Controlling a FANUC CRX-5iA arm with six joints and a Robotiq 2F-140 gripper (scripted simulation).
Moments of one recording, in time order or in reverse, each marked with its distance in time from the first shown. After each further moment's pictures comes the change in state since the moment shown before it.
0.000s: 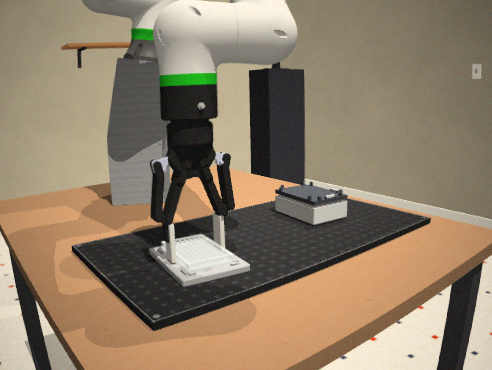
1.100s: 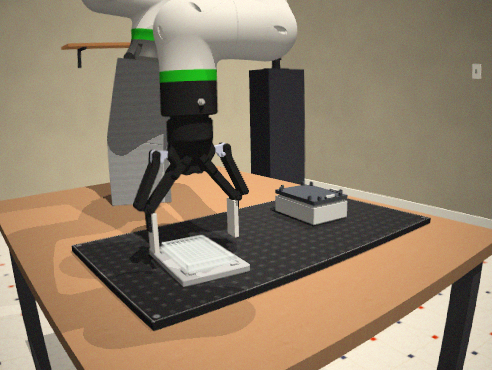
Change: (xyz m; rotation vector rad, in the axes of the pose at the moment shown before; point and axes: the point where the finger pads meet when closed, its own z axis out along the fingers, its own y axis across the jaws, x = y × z) arm 0.000 0.000 -0.006 0.000 0.000 0.000
